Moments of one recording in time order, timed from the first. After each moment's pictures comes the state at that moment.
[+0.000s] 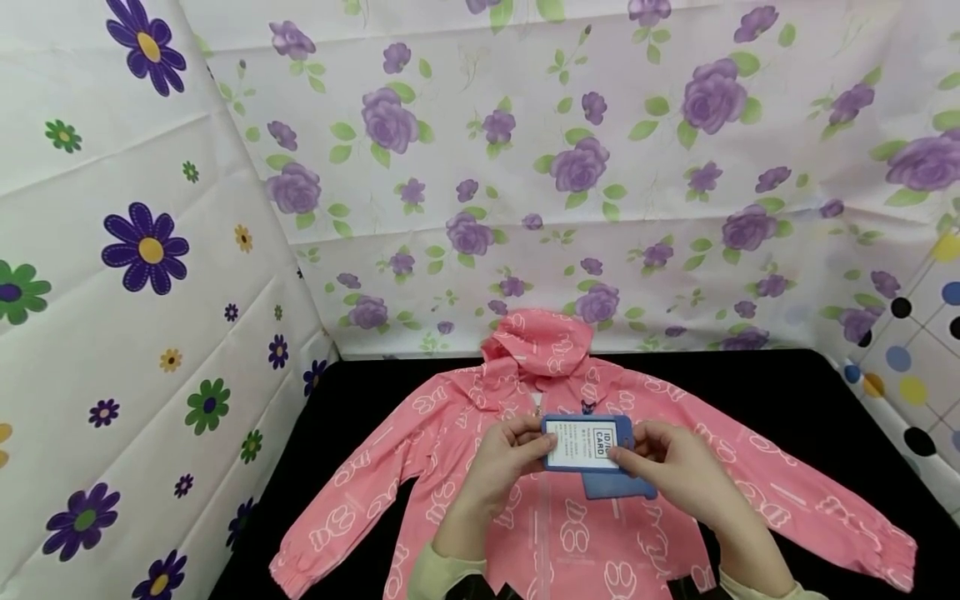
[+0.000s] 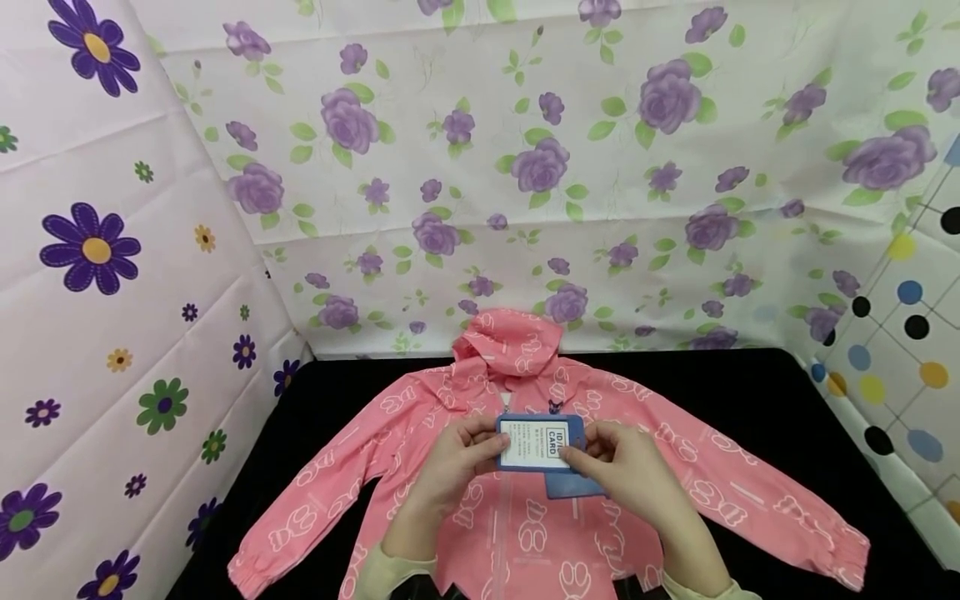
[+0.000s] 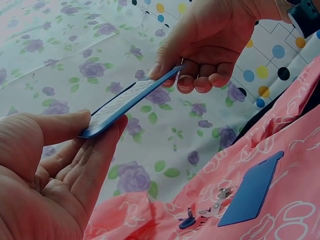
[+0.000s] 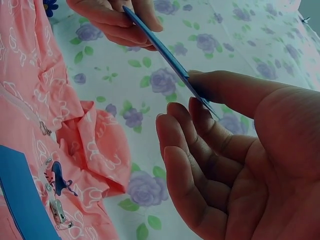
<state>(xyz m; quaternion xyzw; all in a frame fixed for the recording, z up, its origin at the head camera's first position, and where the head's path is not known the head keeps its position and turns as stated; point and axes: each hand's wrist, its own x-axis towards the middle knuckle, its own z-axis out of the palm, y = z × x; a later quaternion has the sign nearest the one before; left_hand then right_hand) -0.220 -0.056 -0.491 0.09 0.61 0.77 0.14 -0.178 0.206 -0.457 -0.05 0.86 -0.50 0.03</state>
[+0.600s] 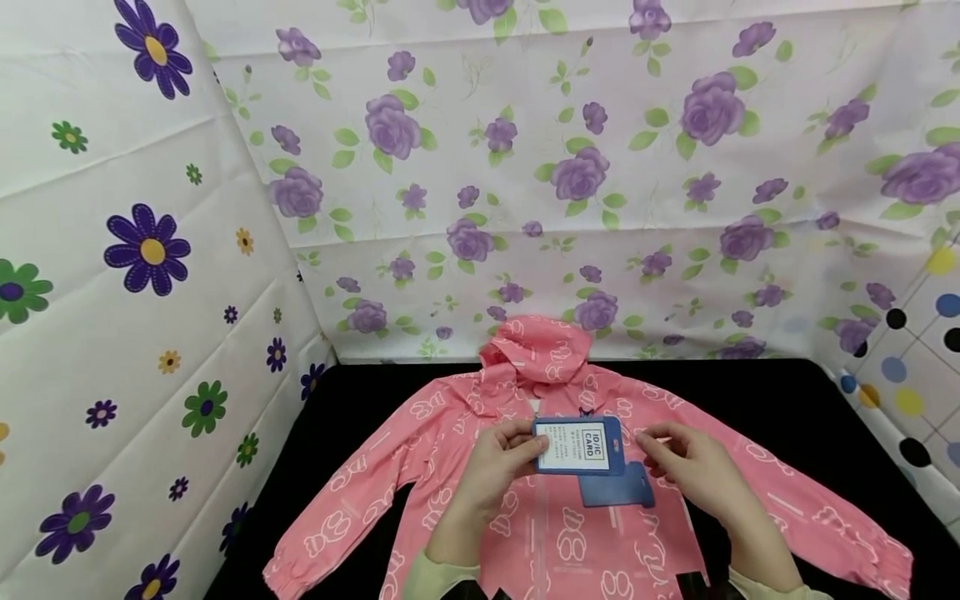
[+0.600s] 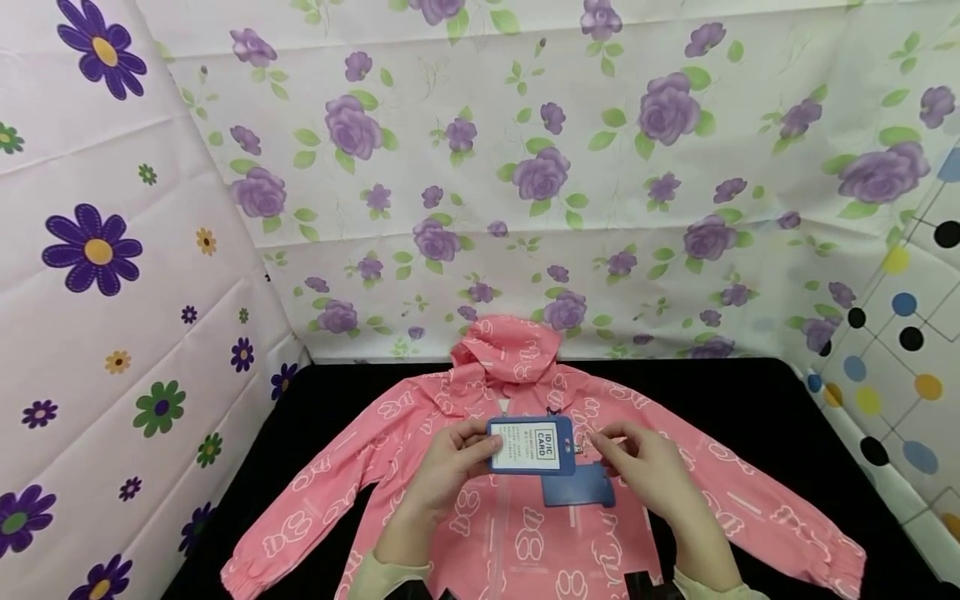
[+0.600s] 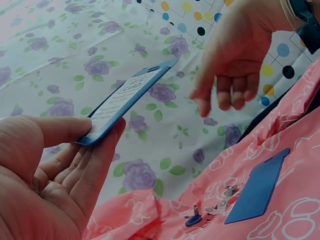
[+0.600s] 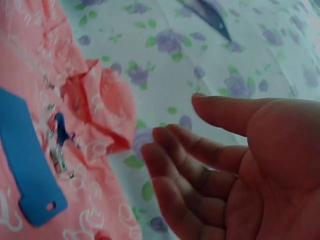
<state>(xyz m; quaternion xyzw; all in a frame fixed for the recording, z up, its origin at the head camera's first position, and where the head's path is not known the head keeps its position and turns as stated) -0.220 -0.060 -0.491 0.09 0.62 0.77 0.12 -0.194 0.233 -0.479 0.02 0.88 -0.47 0.04</state>
